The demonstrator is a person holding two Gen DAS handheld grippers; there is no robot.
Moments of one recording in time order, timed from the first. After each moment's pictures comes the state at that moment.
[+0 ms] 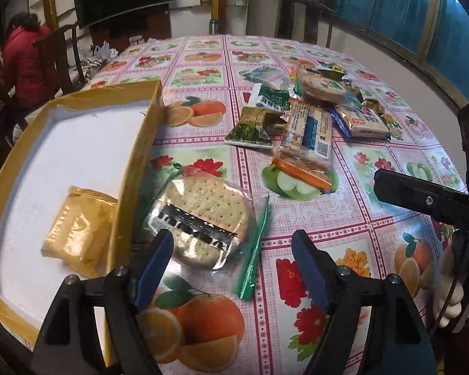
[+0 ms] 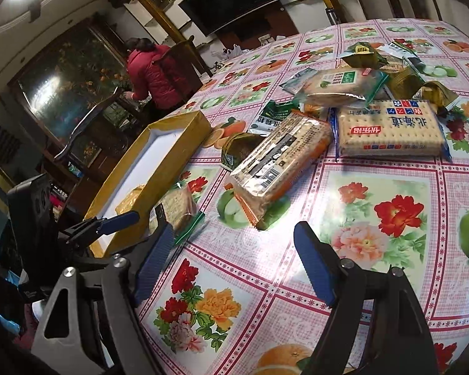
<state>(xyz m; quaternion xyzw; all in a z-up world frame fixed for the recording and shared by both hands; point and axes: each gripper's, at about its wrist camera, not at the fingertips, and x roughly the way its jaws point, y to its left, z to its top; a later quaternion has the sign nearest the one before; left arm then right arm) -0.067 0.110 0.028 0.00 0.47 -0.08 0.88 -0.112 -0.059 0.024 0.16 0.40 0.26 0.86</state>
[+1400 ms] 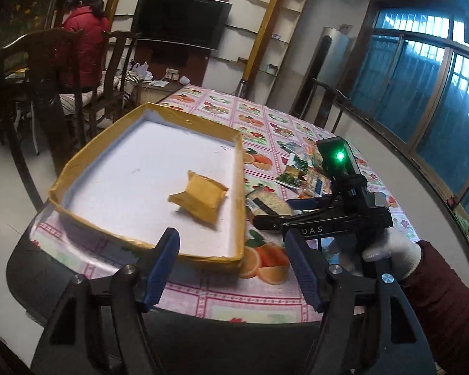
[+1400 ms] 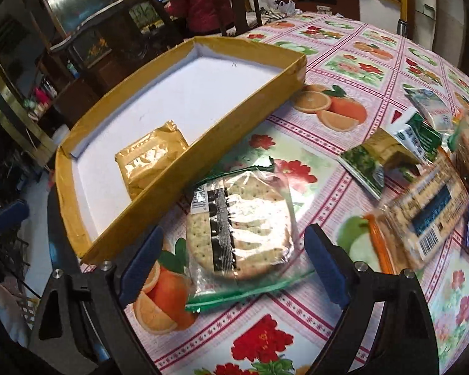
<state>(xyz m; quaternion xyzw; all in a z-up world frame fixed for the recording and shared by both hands) -0.207 0.245 0.083 -0.14 0.33 -0.05 0.93 -0.076 0.120 0.011 -0.08 0.47 0.31 0.82</state>
